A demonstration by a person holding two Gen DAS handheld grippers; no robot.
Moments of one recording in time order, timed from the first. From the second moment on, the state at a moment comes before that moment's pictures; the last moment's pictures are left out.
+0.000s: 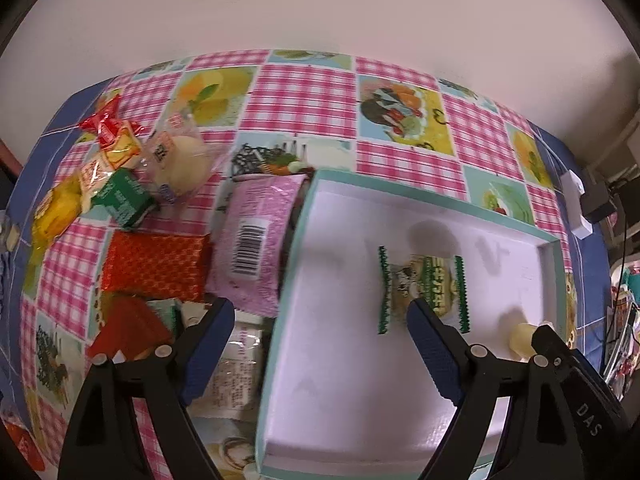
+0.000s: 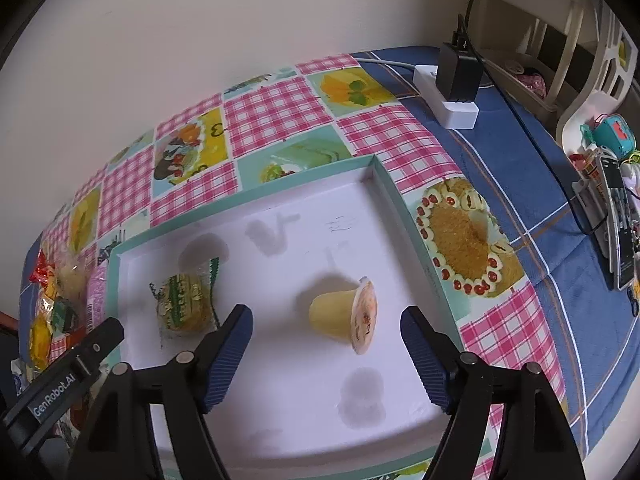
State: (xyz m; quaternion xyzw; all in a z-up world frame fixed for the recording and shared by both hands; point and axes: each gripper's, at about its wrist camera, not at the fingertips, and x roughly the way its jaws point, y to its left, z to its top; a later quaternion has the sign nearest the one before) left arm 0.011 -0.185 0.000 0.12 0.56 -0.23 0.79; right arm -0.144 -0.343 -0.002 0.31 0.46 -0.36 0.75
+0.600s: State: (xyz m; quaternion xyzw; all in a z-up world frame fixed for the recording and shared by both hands) left arm 0.001 -0.136 0.025 0.10 0.54 -0.19 0.82; right arm -0.144 -0.306 0.016 0.29 0.45 -0.33 0.78
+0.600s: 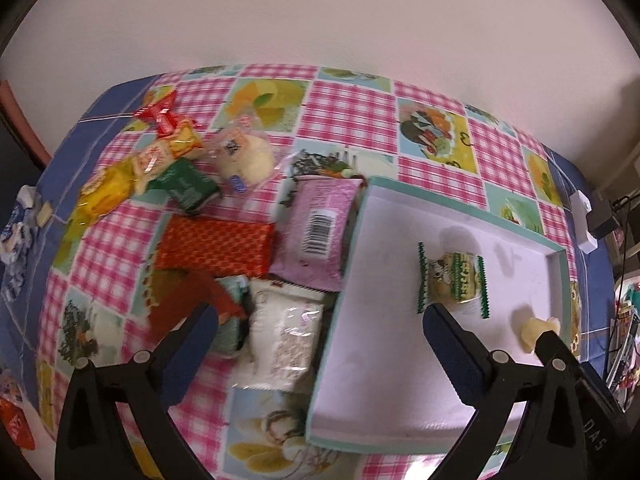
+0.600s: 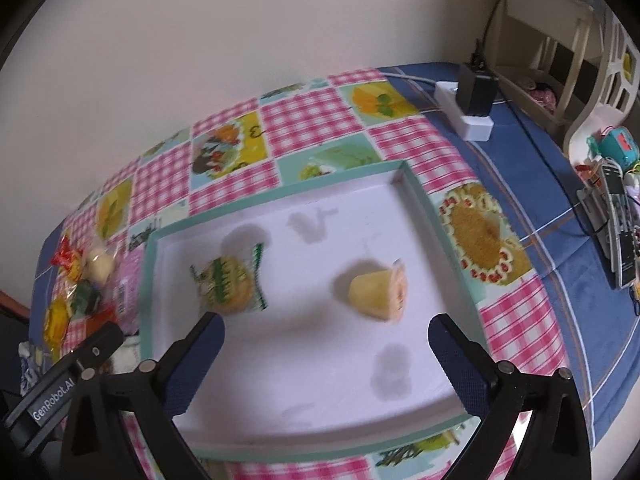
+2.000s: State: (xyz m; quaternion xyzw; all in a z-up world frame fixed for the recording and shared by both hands) left arm 0.061 0.027 0.009 -0.01 0.60 -0.06 0.80; right arm -0.058 -0.174 -0.007 0.27 0.52 -0.18 0.79
